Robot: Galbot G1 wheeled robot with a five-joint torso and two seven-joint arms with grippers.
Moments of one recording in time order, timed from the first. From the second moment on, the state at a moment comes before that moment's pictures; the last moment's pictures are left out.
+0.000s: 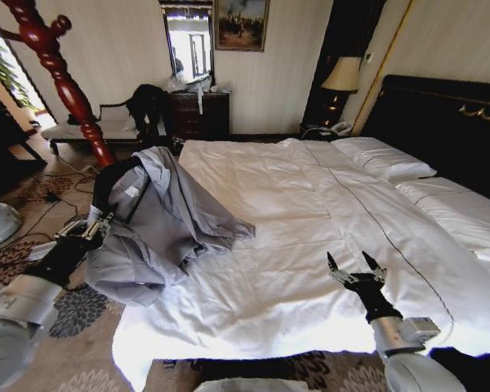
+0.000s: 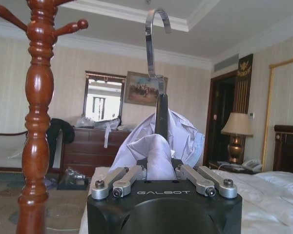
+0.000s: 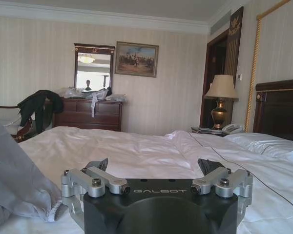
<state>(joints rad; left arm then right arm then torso) 1.84 -0.79 -1.35 -2.50 -1.22 0.21 -0.11 -1.85 1.29 0.87 2.35 0.38 -0.02 -0.03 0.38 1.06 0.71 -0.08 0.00</state>
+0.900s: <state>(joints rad) 1.61 -0.42 -1.50 -2.30 -1.62 0.30 -0.40 -1.85 1.29 0.87 2.35 0.38 -0.02 -0.03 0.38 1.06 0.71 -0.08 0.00</state>
